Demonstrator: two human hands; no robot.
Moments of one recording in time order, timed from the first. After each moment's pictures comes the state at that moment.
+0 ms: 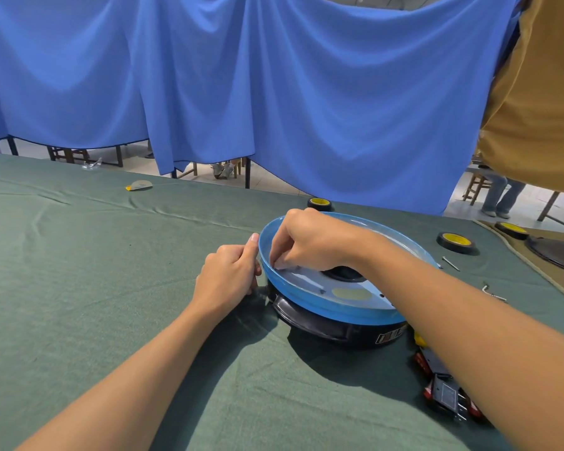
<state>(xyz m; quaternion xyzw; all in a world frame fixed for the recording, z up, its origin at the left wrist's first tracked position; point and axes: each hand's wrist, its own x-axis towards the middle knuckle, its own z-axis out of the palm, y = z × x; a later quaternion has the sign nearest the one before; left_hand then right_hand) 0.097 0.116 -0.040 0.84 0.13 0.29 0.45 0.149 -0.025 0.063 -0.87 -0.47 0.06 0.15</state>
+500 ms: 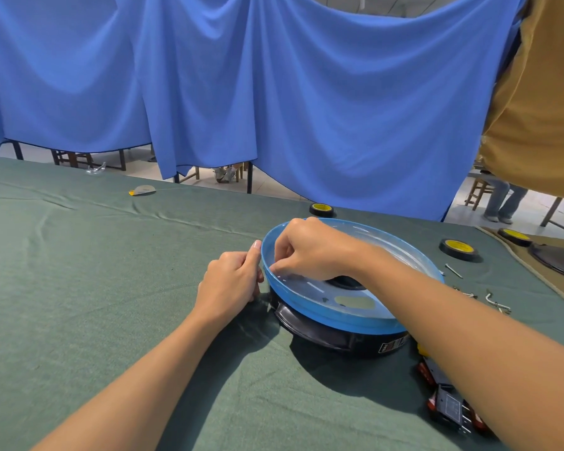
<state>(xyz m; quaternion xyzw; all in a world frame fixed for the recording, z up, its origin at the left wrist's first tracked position) 0.095 0.116 -0.039 0.84 0.14 0.28 0.45 0.150 -0.022 0.056 -0.87 -0.47 0.04 0.15</state>
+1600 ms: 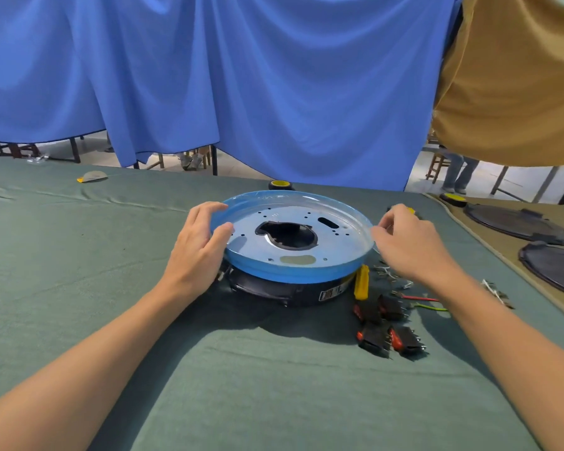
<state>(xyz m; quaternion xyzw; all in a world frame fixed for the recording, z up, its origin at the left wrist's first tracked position) 0.085 0.085 -0.029 0.84 0.03 0.34 0.42 0.151 -0.192 0.021 -0.94 -0.11 -0.15 0.29</state>
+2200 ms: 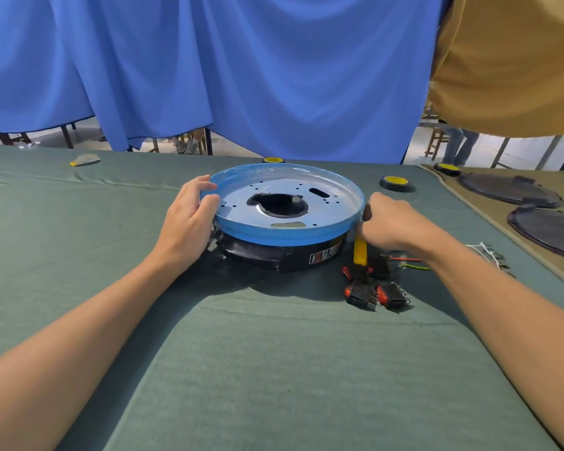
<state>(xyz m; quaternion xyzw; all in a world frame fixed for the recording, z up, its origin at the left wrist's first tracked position) 0.082 0.083 -0.030 0.84 0.04 0.32 0.43 0.149 -0.194 0.016 -0.98 -0.10 -0.02 0.15</state>
